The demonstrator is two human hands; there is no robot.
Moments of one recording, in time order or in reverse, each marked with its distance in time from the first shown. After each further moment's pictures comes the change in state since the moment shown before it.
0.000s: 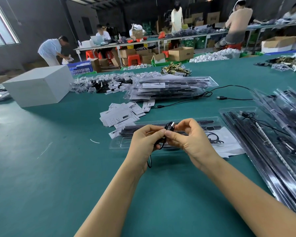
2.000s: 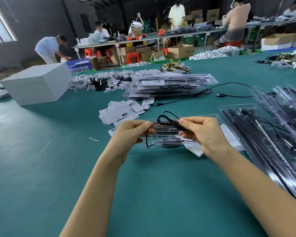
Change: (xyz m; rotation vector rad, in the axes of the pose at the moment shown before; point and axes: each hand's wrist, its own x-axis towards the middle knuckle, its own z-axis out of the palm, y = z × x) left_hand 0.002 0.029 -0.037 0.320 -0.063 -0.042; right_hand 0.012 -0.020 -0.023 -0.040 0.123 0.121
